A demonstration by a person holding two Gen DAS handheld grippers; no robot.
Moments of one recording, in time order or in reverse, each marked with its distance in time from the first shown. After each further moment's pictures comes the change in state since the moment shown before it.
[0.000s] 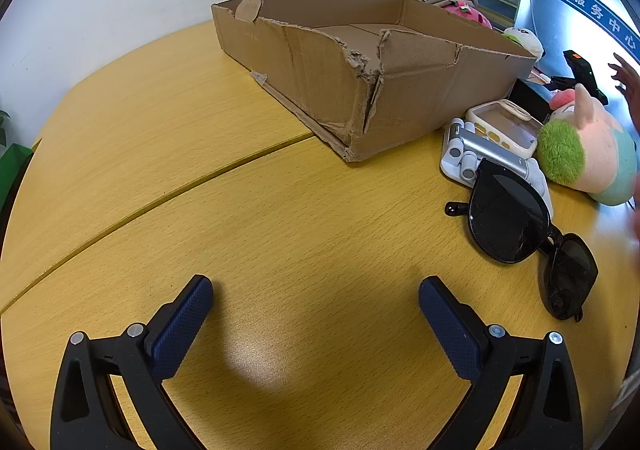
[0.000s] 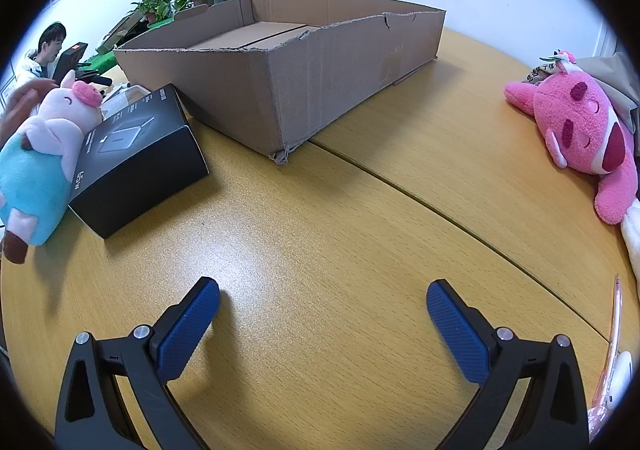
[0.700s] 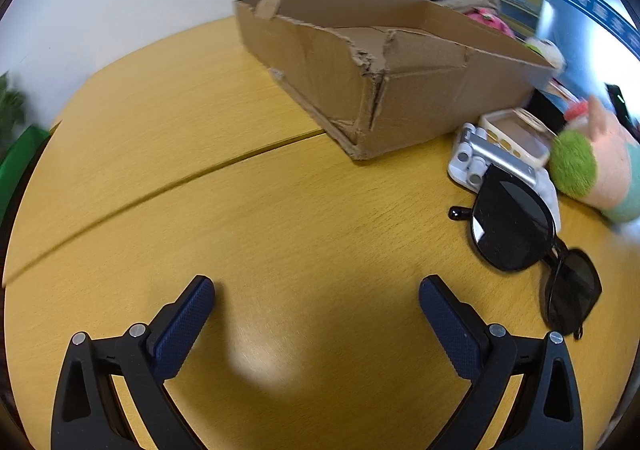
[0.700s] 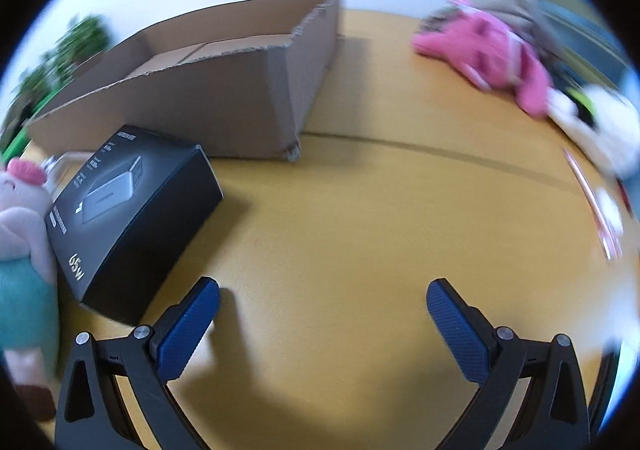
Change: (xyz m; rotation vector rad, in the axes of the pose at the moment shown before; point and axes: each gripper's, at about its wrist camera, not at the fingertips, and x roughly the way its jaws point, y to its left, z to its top) left arm 0.011 -0.005 -0.009 -0.119 -0.004 0.100; right arm -0.002 0.078 -0.002 0.472 0.001 -0.339
